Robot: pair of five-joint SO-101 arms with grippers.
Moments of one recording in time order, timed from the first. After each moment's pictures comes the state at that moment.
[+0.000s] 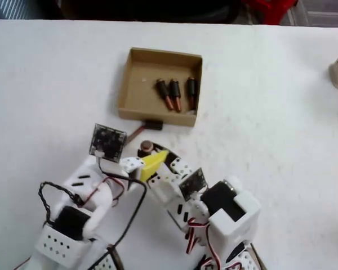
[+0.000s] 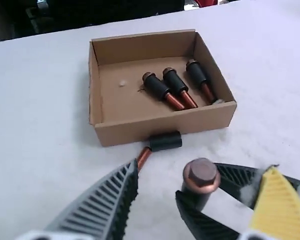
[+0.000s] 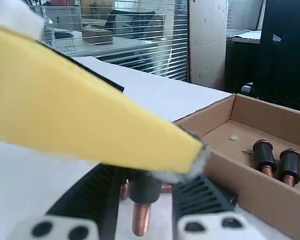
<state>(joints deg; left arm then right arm) 18.5 -84.8 81.8 38.3 19.8 -41.5 14.5 93.5 -98.2 2.1</state>
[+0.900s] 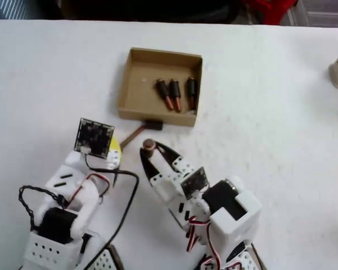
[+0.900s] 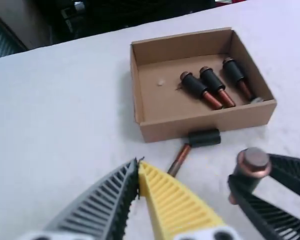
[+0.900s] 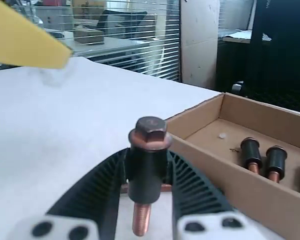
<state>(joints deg) 9.5 -87.1 72.4 51.6 10.1 -38.9 14.5 93.5 -98.2 2.1</state>
